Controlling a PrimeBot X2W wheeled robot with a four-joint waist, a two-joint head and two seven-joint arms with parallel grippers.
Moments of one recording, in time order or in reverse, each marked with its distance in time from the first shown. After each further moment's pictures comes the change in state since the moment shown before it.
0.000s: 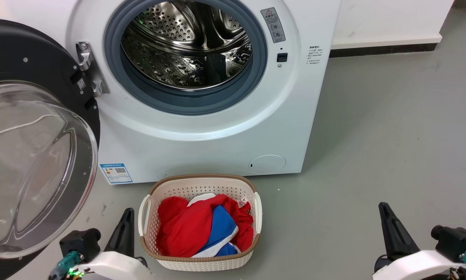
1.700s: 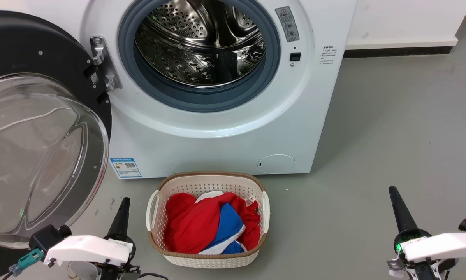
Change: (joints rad) left arm -0.071 -0.132 0.204 0.086 -0.649 -0.160 0.137; right arm -0.104 -0.019 -0.028 0.088 0.784 0.000 0.095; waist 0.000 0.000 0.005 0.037
